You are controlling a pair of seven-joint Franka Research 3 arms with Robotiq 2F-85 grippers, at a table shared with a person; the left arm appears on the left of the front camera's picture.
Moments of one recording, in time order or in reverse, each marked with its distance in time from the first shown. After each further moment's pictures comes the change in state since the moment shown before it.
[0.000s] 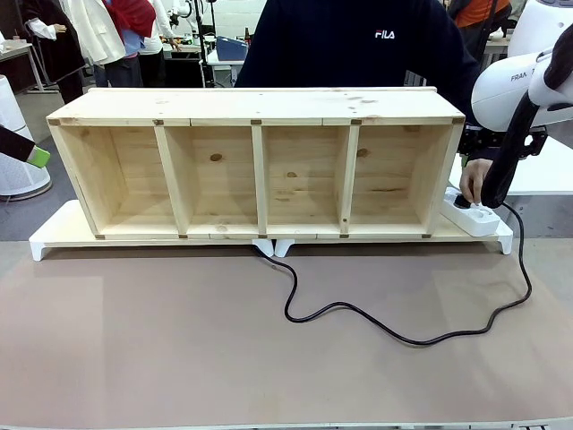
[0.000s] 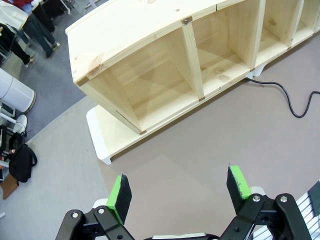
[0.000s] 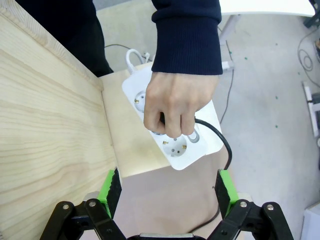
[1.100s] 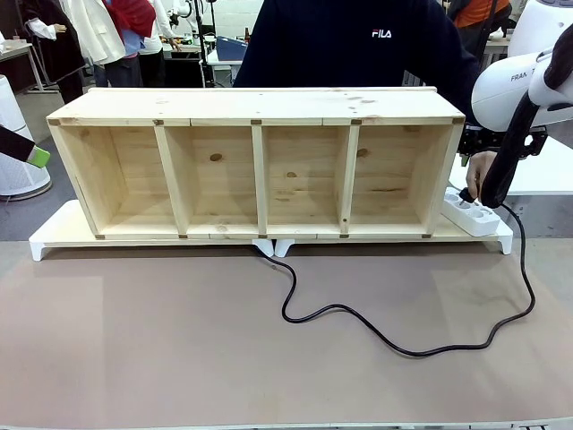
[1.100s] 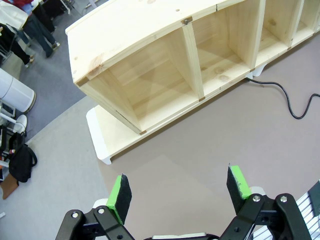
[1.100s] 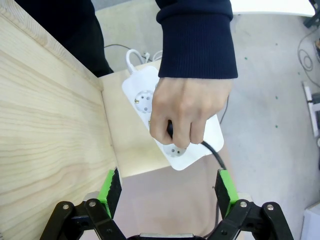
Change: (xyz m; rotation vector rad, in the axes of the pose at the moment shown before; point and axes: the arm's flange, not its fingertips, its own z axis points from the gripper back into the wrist) left arm 0.000 0.000 0.000 0.000 0.000 0.000; right arm 0.000 0.000 0.000 0.000 0.000 0.000
